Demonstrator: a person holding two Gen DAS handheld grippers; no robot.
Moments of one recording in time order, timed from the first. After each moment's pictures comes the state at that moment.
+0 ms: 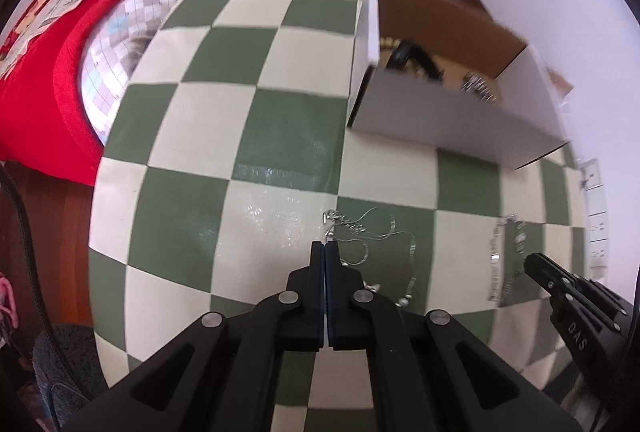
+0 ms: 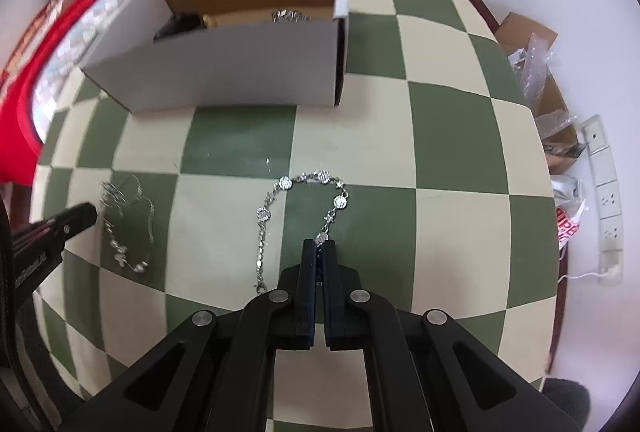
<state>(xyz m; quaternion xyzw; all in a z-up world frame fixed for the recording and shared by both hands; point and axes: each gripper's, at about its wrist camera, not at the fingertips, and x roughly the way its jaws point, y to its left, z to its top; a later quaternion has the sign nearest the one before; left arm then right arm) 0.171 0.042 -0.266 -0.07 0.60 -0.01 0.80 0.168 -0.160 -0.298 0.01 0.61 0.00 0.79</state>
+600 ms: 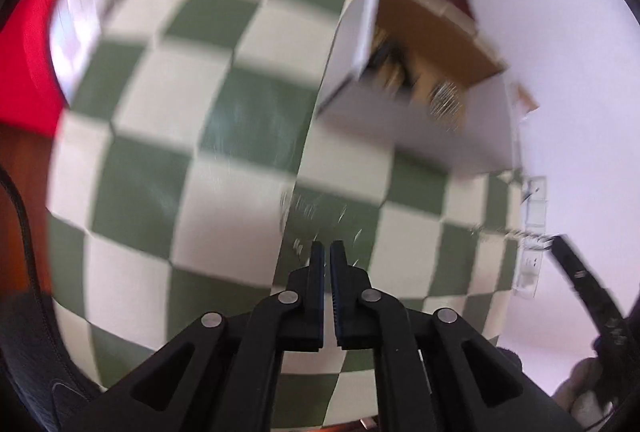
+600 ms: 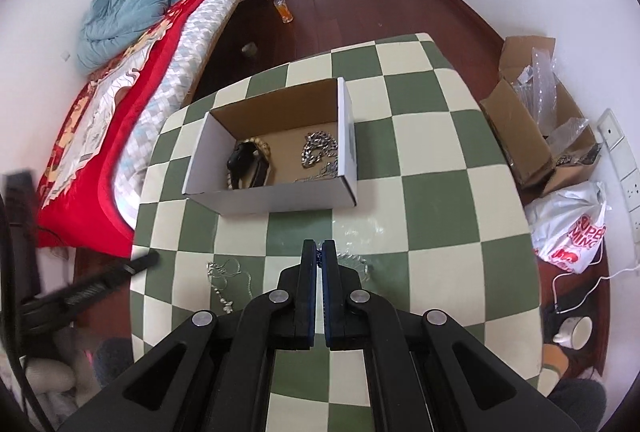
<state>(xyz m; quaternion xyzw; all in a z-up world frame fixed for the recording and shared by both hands) 0.198 0.057 -0.282 -0.18 0.67 -0.05 0.72 0.169 -0.195 -0.190 0.12 0.53 0.04 0.84</state>
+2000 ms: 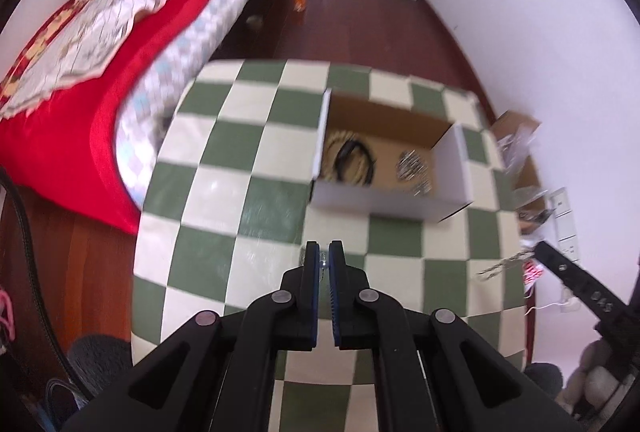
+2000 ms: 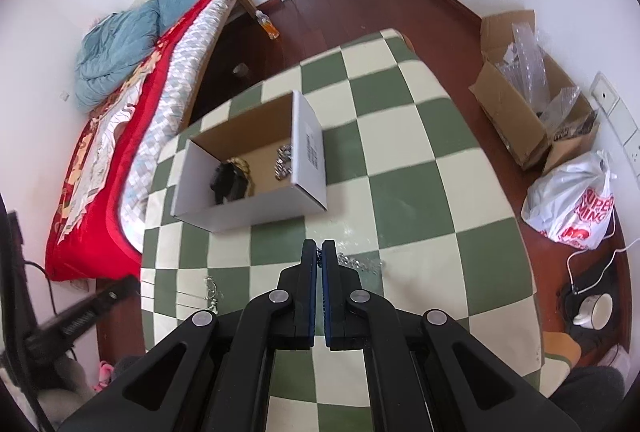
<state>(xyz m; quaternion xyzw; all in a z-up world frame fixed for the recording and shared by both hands) 0.168 0.025 -0.145 -0.07 0.53 -0.03 0.85 0.158 -0.242 -0.194 0.19 0.51 0.03 0.84</state>
